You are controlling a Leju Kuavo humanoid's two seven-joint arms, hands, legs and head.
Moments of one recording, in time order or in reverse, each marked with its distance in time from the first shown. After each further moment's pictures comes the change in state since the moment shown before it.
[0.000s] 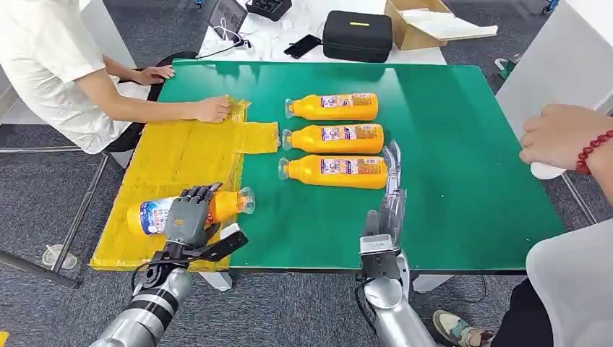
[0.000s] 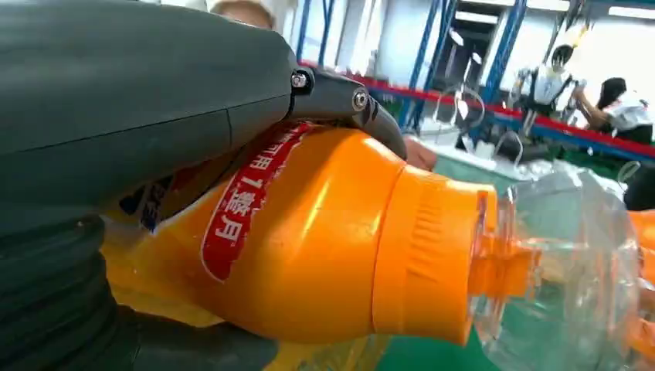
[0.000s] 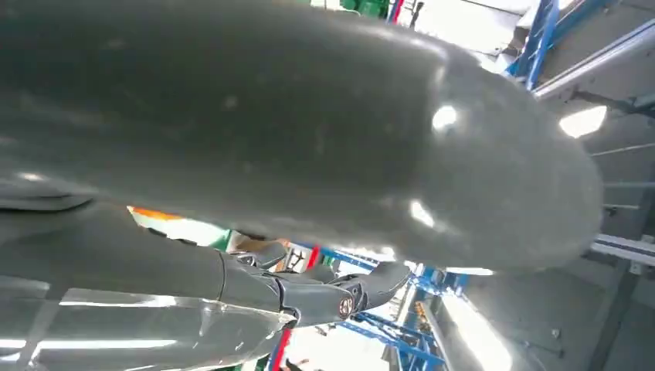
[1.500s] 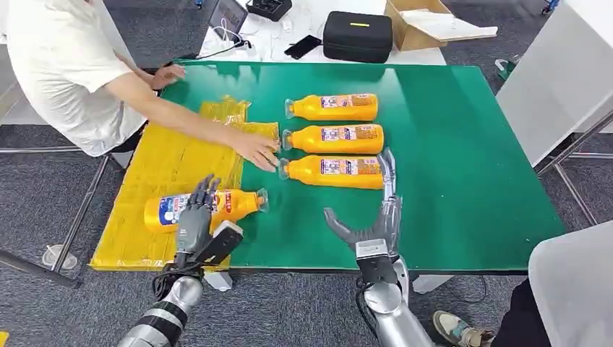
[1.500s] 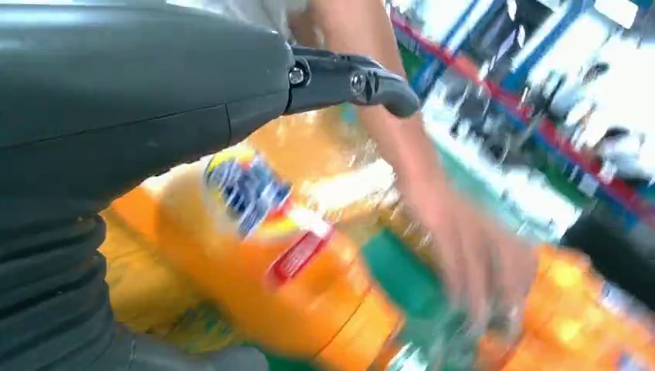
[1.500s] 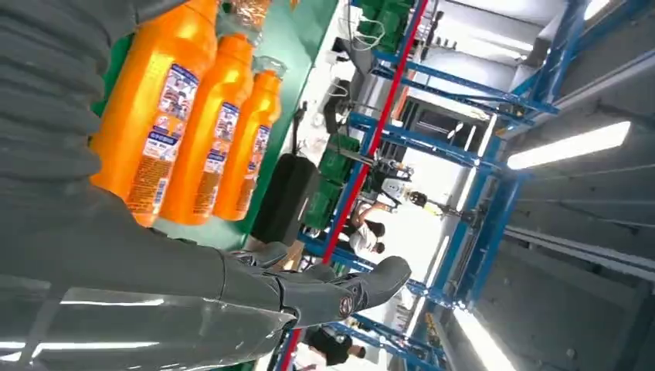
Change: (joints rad) left arm 0.125 -0.035 -0.112 -0.209 0.422 0.004 -0.058; right arm 0.019 -0.013 0.006 0.030 0.017 -0.003 0.000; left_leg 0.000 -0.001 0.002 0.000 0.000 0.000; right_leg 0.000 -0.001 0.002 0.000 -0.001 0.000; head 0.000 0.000
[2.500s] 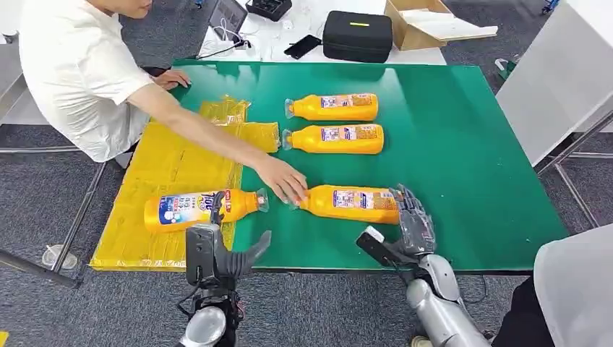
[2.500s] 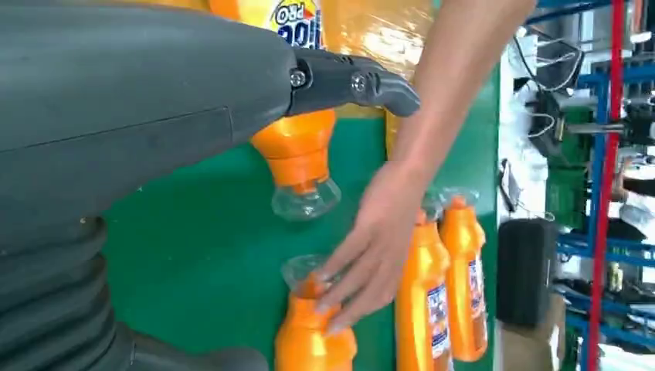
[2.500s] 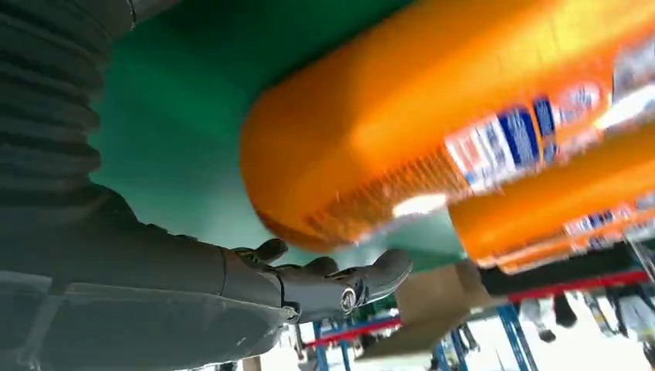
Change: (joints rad) left arm 0.233 -0.072 -0.279 -0.449 0.683 0.026 0.198; right arm -0.153 -0.201 -0.169 0.544 0.676 0.035 0.410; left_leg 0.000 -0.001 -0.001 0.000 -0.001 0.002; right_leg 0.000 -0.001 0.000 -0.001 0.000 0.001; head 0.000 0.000
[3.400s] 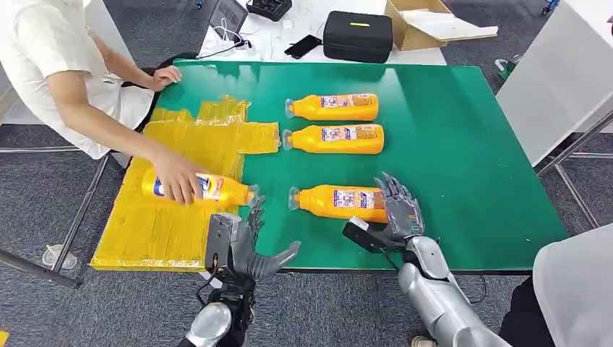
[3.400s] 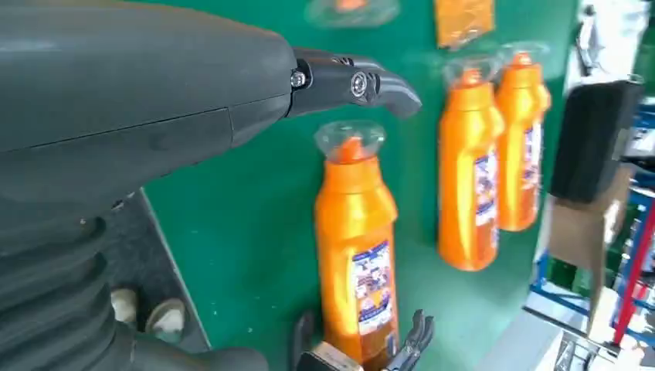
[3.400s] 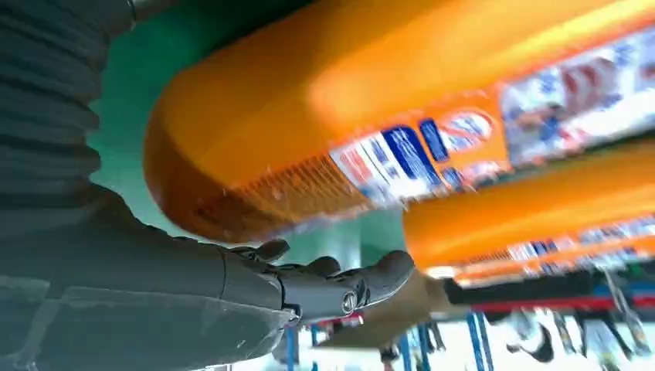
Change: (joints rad) left arm -0.034 0.001 -0.065 0.013 0.168 -0.223 0.153; right arm -0.128 0.010 0.084 0.111 0.079 0.055 0.091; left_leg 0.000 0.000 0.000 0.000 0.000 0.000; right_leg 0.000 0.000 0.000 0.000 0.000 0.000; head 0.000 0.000
